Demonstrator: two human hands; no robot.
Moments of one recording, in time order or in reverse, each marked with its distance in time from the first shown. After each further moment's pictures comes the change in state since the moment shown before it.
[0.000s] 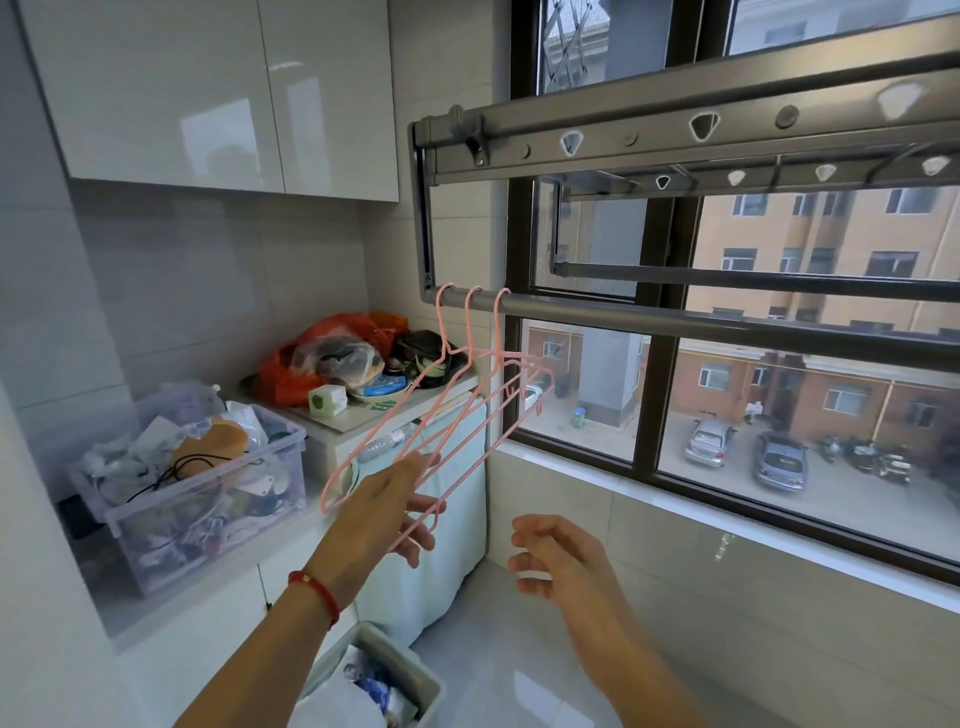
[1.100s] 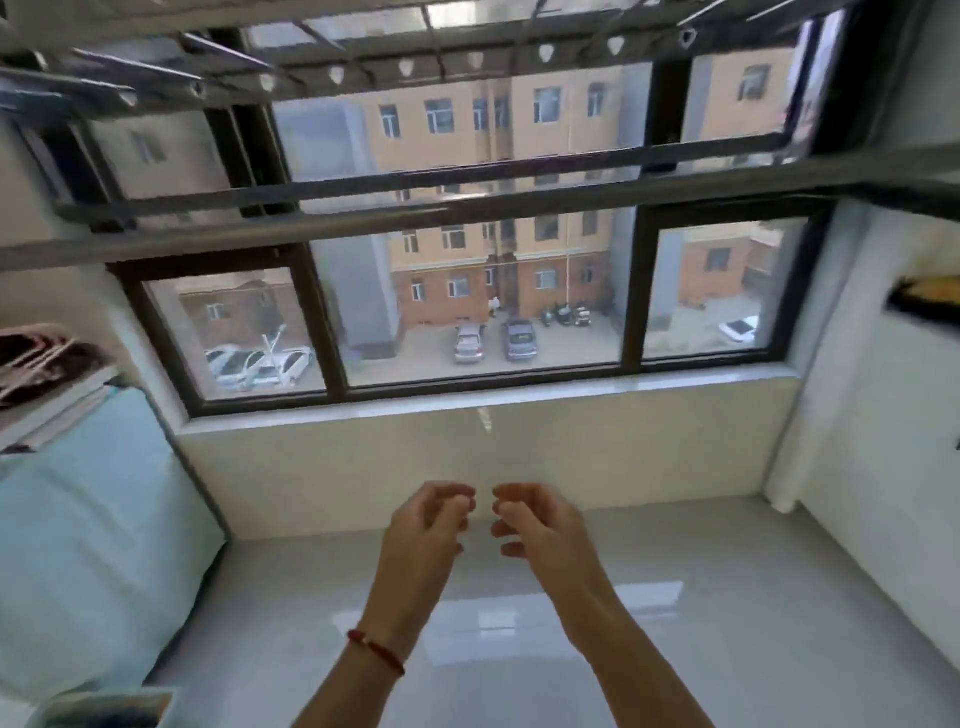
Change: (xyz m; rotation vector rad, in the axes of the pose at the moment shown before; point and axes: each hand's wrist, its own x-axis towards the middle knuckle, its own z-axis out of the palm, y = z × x) left_hand -0.253 -0.034 0.454 0.116 -0.479 0.134; right_hand -0.265 0.006 -0.392 -0.124 0.574 -0.064
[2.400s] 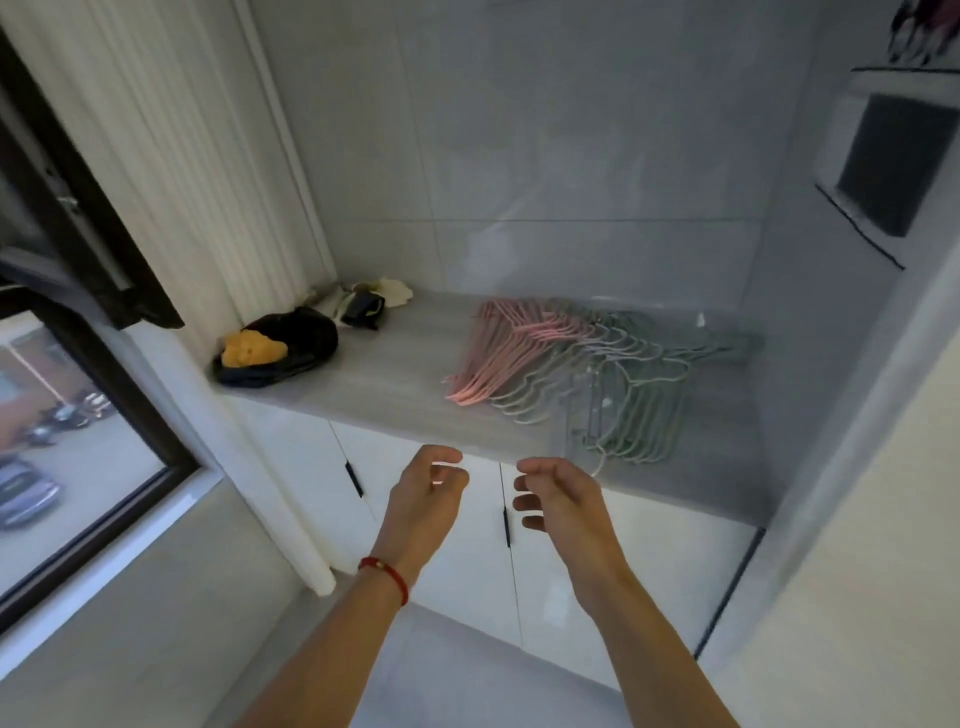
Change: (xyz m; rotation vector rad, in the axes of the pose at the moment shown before) left_hand 0.056 0.193 1.016 0.148 -1.135 0.225; right_hand 0.039 0.021 -0.921 0.121 1.297 0.110
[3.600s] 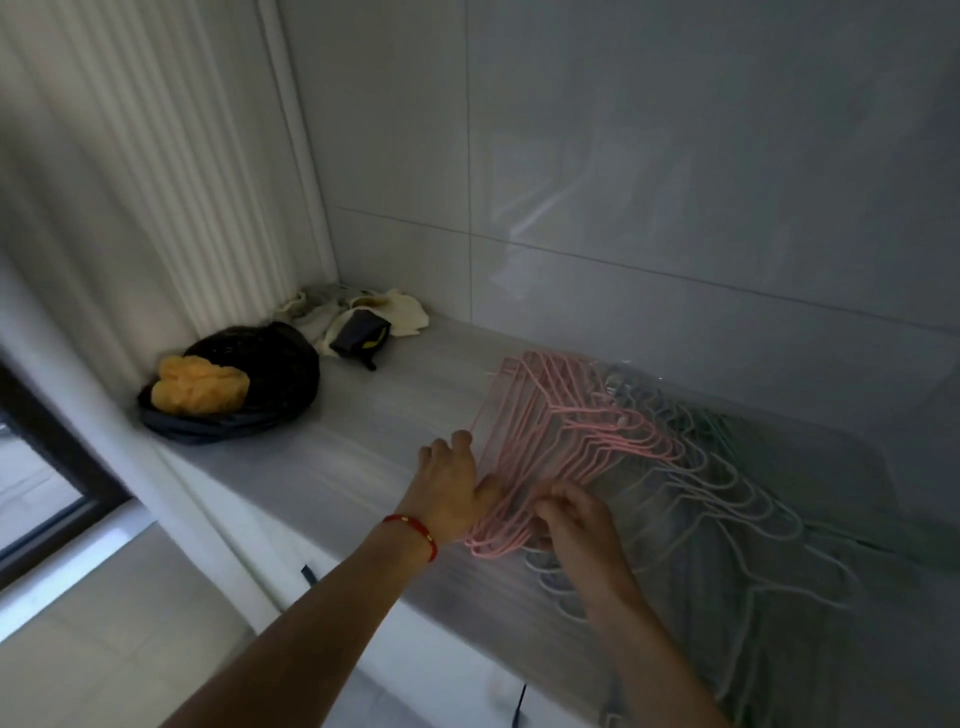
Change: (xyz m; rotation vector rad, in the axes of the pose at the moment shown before) left_hand 0.353 0.007 0.024 0.647 -0.135 0.128; right_hand 0.314 -0.021 0.072 -0.181 -0.089 0.126
